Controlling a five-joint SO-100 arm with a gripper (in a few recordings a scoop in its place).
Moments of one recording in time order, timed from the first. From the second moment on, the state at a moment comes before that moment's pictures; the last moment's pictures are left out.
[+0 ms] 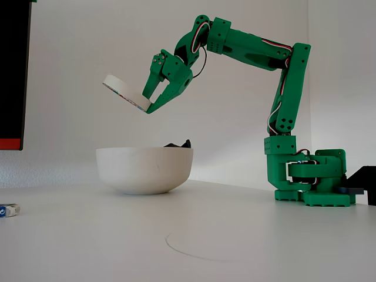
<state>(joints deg) 33.5 107.2 86.2 69.1 7.2</state>
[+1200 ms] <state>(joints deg) 51.4 73.8 82.8 56.7 4.0</state>
